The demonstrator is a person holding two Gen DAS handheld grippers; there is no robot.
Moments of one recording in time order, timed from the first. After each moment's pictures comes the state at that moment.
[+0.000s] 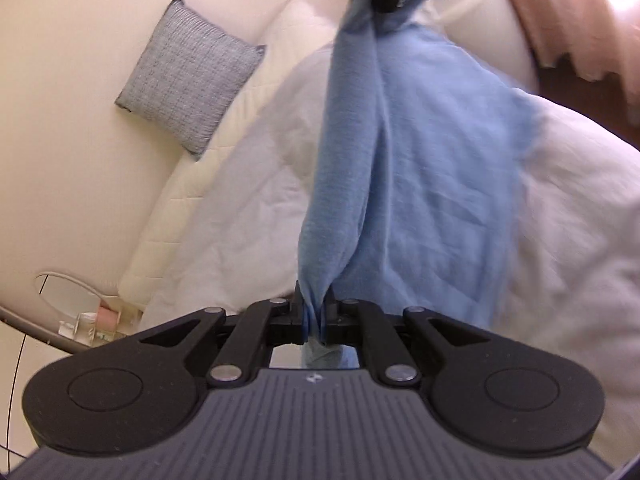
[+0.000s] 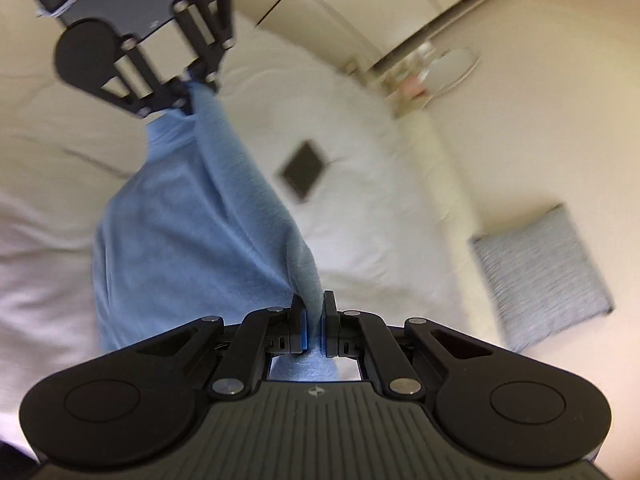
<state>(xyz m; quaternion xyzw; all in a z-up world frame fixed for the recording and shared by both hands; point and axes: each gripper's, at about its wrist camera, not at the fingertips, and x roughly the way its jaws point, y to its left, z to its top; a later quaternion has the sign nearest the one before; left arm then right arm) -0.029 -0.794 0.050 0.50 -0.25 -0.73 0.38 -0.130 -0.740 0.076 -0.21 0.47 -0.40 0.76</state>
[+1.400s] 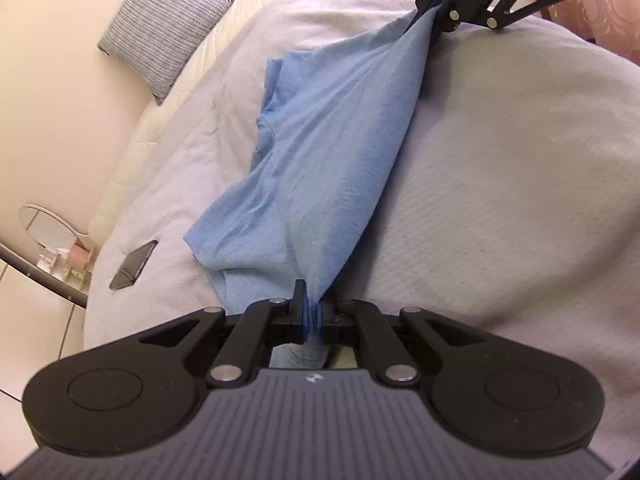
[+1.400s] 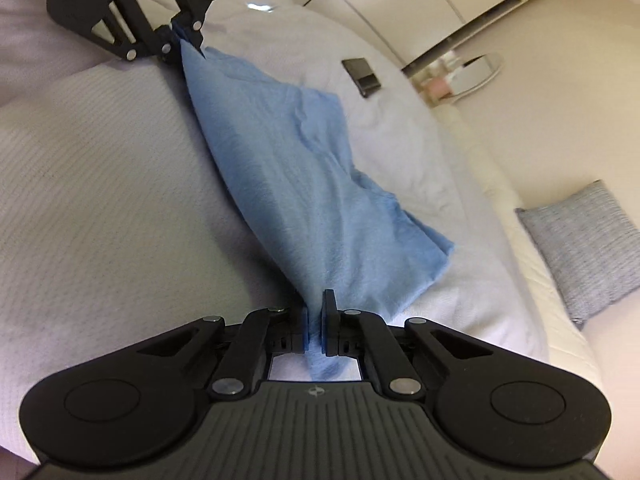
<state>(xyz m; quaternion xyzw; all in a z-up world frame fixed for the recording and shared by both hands) -0.082 -0.728 -0.176 0.49 -0.21 -0.72 0.44 -0.246 -0.772 -0.180 -0.24 0.45 -0.38 0.77</state>
